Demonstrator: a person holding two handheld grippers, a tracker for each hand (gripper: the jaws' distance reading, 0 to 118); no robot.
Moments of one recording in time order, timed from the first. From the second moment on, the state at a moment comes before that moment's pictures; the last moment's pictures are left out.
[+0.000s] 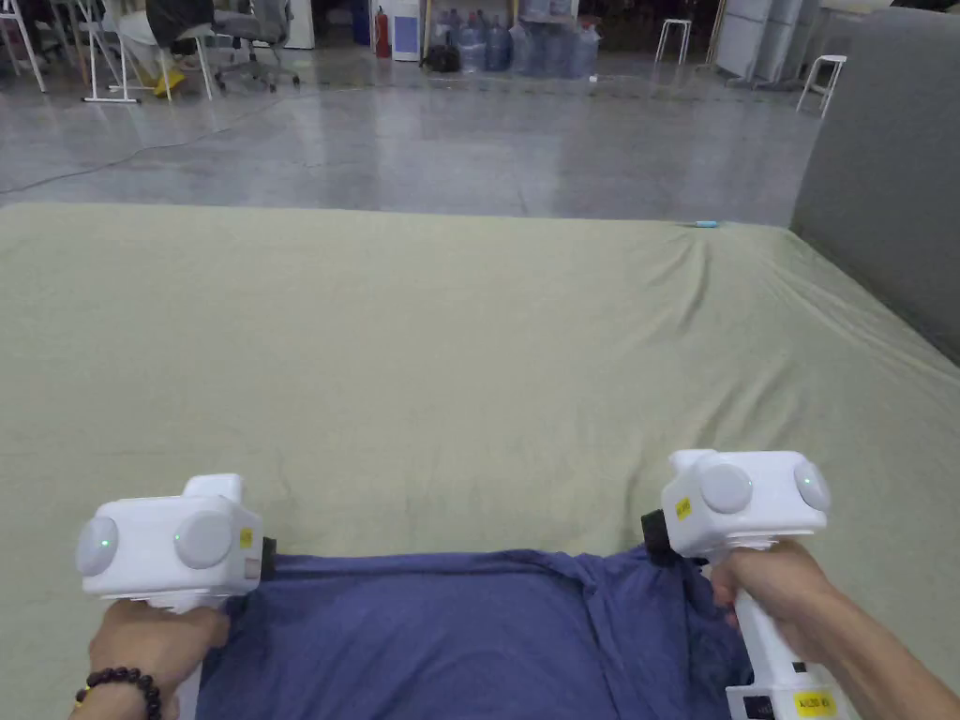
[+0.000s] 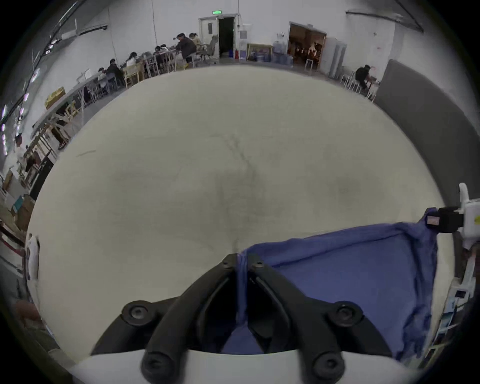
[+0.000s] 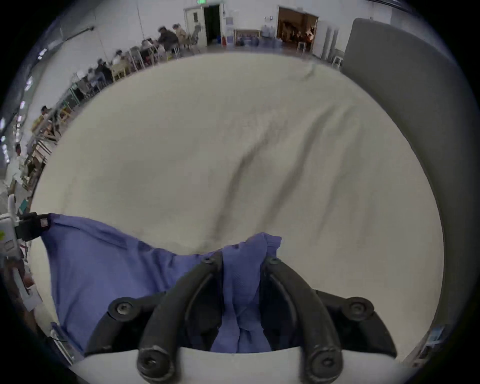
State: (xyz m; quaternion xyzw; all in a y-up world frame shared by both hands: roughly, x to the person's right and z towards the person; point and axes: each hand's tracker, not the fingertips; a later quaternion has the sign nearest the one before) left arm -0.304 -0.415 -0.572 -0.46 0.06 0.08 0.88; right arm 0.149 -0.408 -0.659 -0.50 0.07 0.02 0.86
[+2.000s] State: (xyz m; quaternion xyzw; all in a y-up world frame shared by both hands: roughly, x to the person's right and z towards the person) left arm -0.269 -0.306 -0.303 -0.27 -0.04 0.08 0.96; right arm 0.123 -0.298 -0.328 -0.23 0.06 0.01 0.97
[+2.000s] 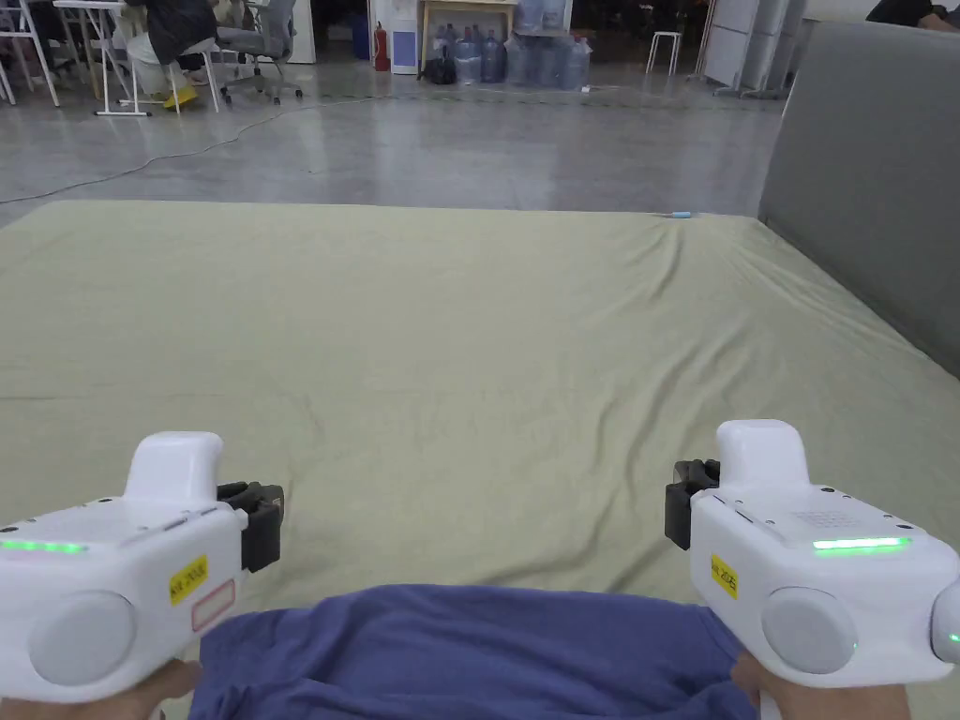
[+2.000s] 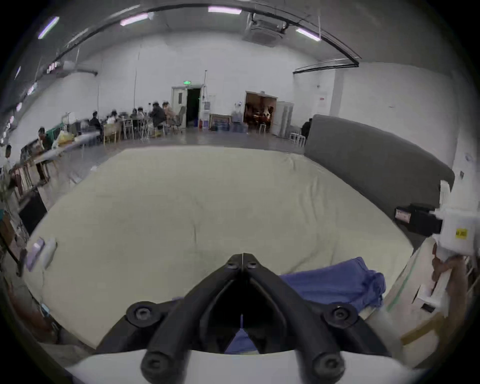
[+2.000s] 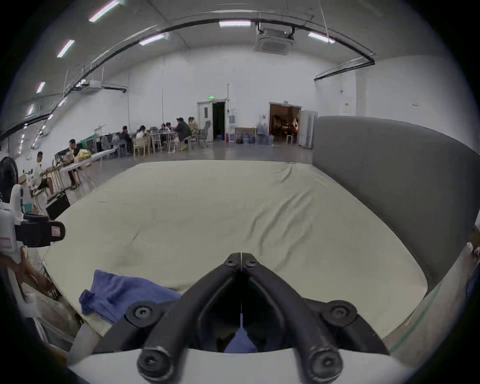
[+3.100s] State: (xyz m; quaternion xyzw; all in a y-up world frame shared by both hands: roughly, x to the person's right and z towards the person) left arm -0.333 -0.507 -0.368 -0.43 -0.24 0.43 0.76; right arm 0.102 -0.333 -0.330 -0.30 0.12 -0.07 0.95
